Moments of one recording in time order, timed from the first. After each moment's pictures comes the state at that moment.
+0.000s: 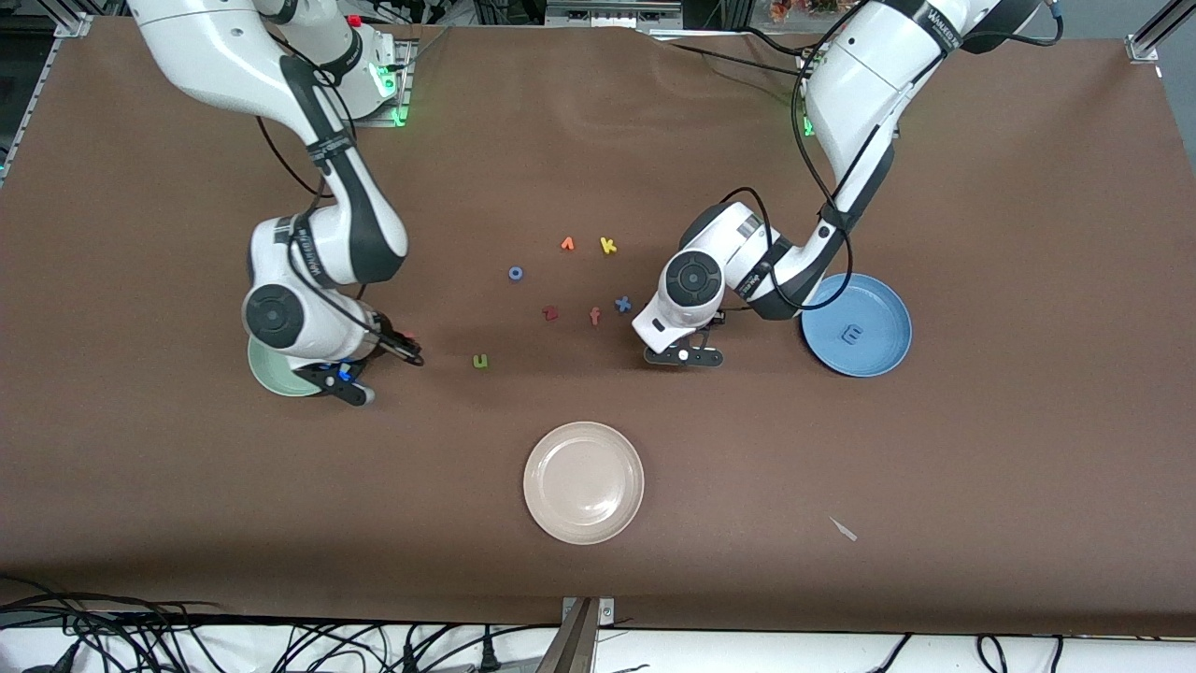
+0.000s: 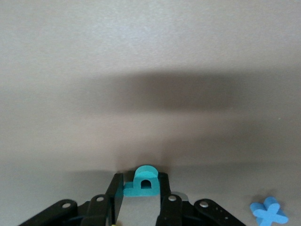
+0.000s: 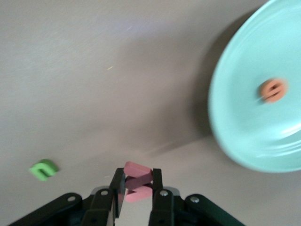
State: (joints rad) left arm -0.34 0.74 -0.32 -1.66 0.18 2.14 -0.66; right arm 0.33 0.52 -0.09 -1.78 0.15 2.08 0.56
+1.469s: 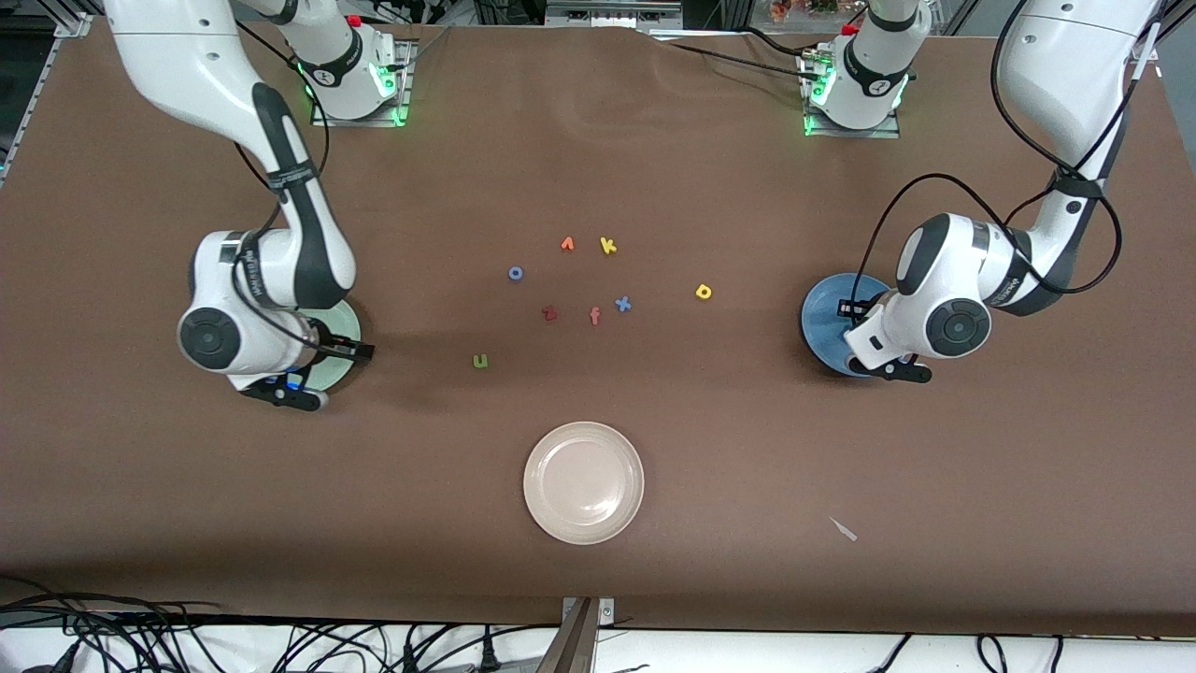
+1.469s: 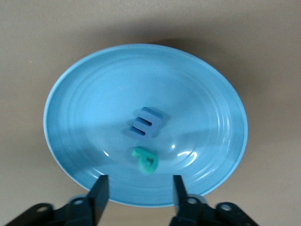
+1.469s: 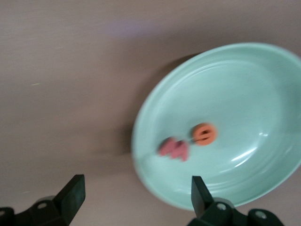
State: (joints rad) left arm 0.16 0.48 -0.31 -1.93 0.19 1.95 -0.11; right arm 0.42 0.56 -0.26 -1.77 0.16 2.04 0.34
